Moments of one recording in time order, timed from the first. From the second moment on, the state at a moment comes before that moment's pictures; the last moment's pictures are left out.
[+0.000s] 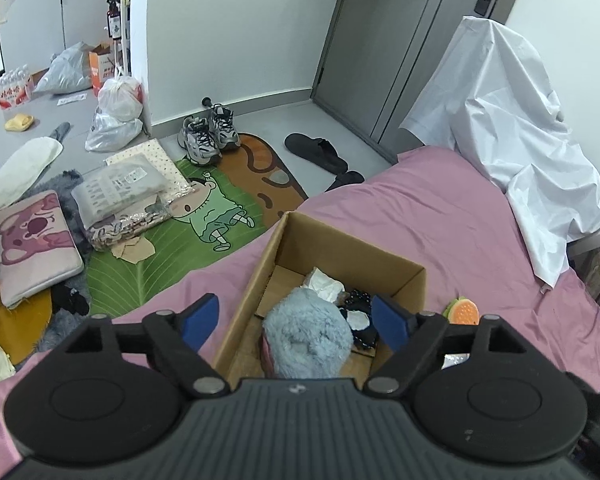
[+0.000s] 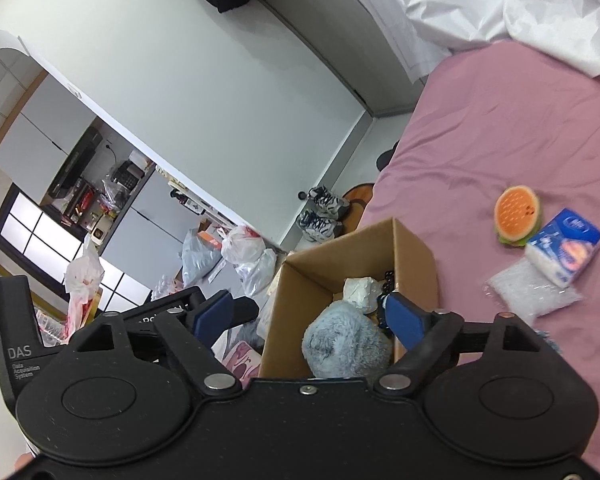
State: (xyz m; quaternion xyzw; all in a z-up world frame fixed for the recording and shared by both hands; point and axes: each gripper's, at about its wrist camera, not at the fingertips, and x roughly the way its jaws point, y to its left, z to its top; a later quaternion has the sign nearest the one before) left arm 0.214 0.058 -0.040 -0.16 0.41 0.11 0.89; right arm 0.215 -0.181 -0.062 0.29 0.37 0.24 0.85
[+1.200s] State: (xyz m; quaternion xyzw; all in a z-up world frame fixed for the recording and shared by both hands) left arm 0.174 -0.063 -0.026 -0.16 0.42 0.07 0.89; right arm 0.180 -0.327 -0.038 0.24 0.36 0.16 0.89
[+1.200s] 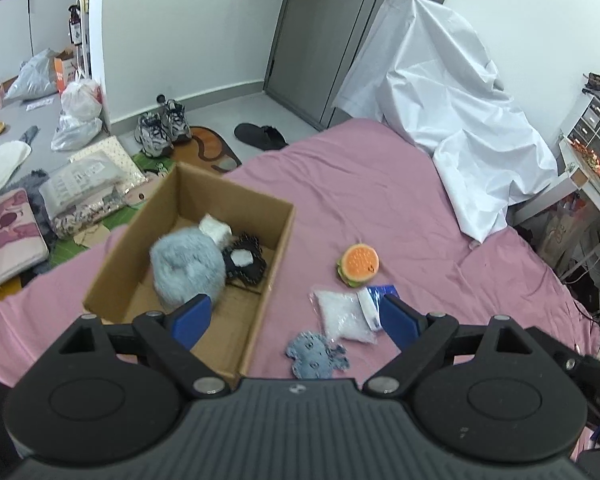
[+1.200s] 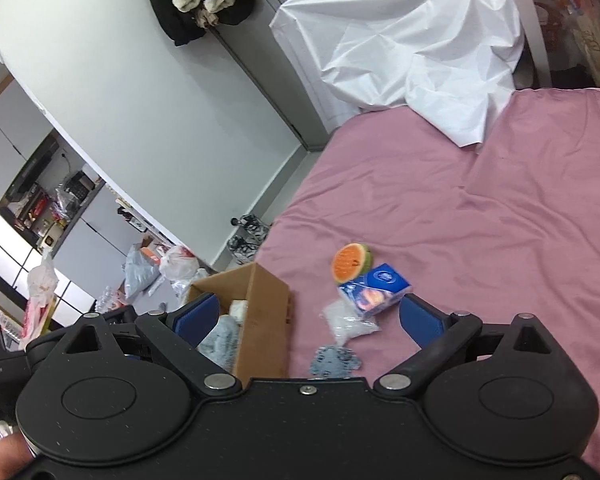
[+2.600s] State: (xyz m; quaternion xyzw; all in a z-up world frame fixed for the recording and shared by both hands) left arm 0.222 -0.143 -0.165 -0.11 0.49 0.14 0.85; right arm 0.274 -0.357 -0.104 0.25 0.46 0.16 0.84
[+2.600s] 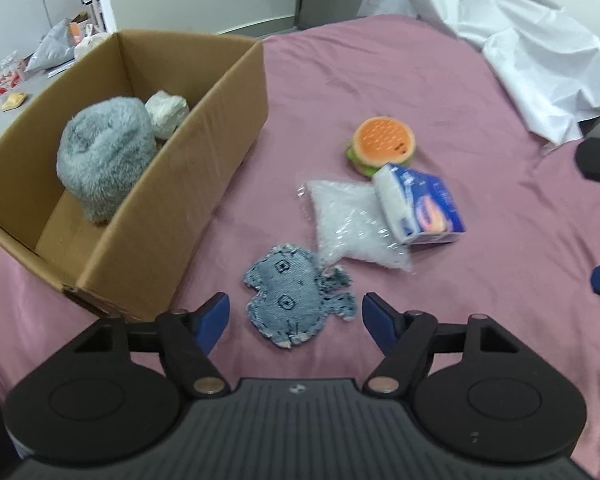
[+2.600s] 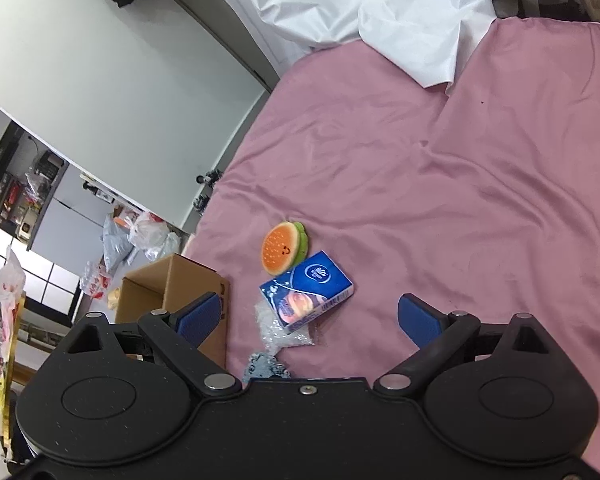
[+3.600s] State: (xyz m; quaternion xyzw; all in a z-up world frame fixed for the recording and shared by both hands) left arm 0.237 -0.115 -0.156 -0.20 0.48 0.17 0.84; right arm 0.337 -0.304 -0.155 0.19 0.52 0.21 0.81
